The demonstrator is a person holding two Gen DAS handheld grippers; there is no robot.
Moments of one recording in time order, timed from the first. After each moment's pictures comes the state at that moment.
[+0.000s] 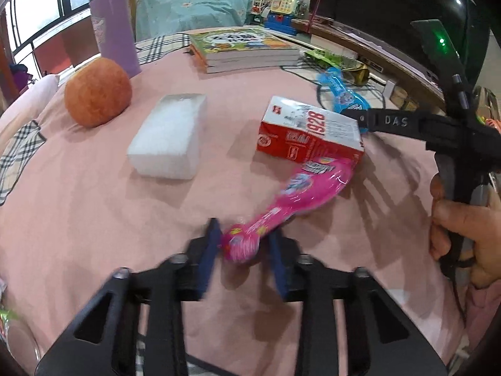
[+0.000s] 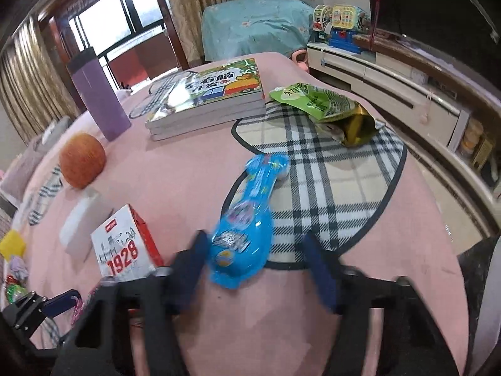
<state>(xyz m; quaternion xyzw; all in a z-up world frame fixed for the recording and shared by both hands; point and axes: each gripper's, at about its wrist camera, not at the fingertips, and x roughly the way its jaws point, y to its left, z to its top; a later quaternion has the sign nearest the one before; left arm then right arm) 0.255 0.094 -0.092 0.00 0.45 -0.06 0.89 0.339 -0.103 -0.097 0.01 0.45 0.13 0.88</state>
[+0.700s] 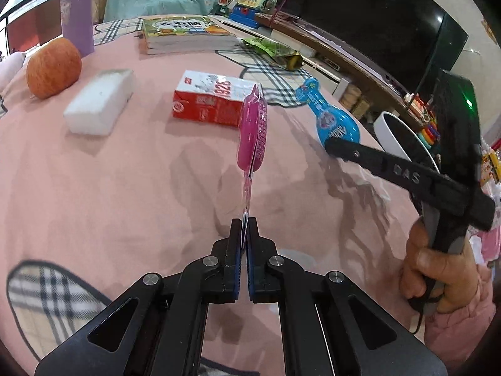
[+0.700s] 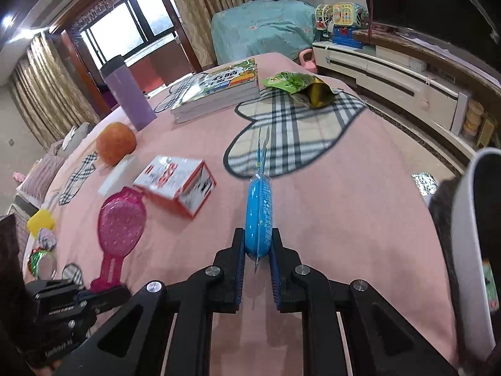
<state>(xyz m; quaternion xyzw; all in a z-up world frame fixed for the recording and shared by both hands) 0.216 0.050 -0.086 -0.07 0.47 -0.15 0.87 0.261 -0.157 -0.084 0.06 0.44 0.18 0.88</state>
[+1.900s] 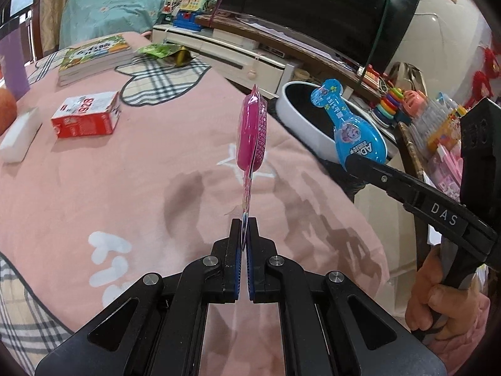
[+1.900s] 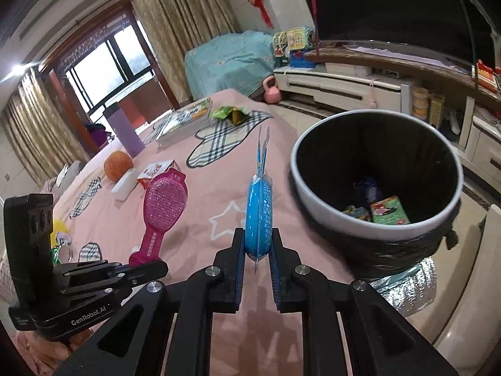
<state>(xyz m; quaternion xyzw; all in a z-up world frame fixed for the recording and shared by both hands) 0.175 -0.077 -0.062 -0.02 0.45 -0.23 0.86 0.144 -0.273 -0.045 0.11 0.38 0.11 0.91</state>
